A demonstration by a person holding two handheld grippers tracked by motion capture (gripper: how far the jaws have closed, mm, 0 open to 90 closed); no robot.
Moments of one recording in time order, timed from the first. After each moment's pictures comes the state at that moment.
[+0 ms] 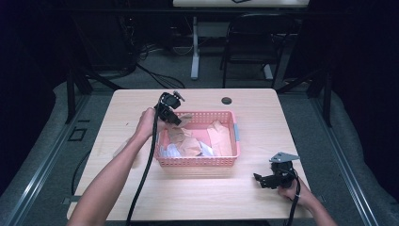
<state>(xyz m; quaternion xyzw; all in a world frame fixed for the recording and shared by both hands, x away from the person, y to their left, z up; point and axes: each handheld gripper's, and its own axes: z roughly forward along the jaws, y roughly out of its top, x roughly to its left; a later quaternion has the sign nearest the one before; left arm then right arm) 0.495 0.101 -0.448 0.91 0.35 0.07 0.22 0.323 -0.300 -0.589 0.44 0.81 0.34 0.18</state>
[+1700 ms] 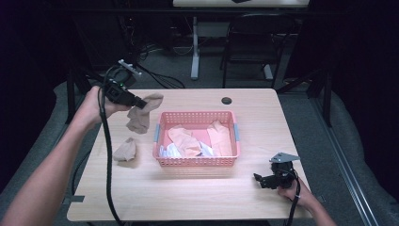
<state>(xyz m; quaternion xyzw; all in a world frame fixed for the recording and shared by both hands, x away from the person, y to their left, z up) 0.434 0.204 -0.312 0.90 0.34 0.09 0.26 0.322 -0.300 -0.589 0.44 0.81 0.34 0.18</state>
